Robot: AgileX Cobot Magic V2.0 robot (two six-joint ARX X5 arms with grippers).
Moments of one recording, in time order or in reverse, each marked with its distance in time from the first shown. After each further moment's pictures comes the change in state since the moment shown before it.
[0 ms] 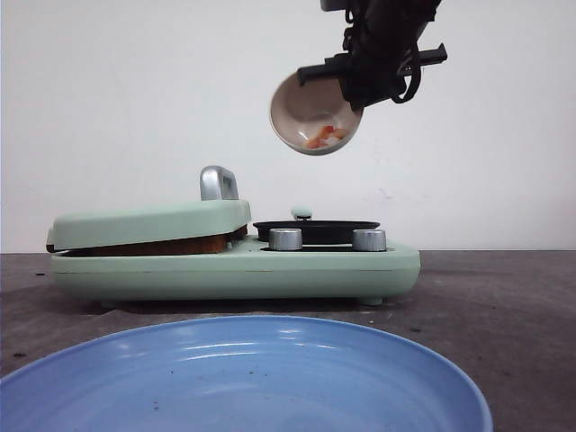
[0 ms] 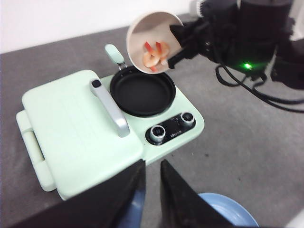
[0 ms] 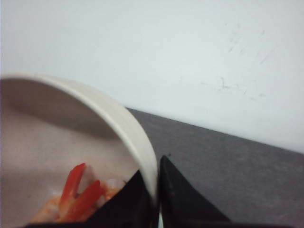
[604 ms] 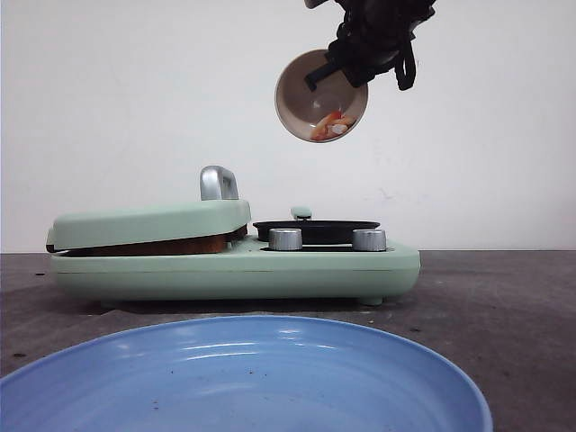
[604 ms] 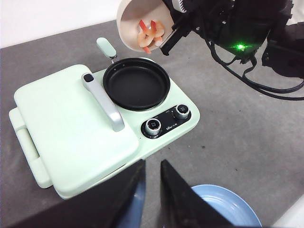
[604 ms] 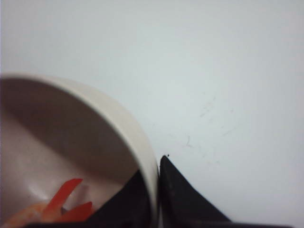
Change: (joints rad) left arm -0.021 0.000 0.000 -0.021 0.000 0.011; right arm 0.006 0.003 0.000 0.199 0.001 -0.413
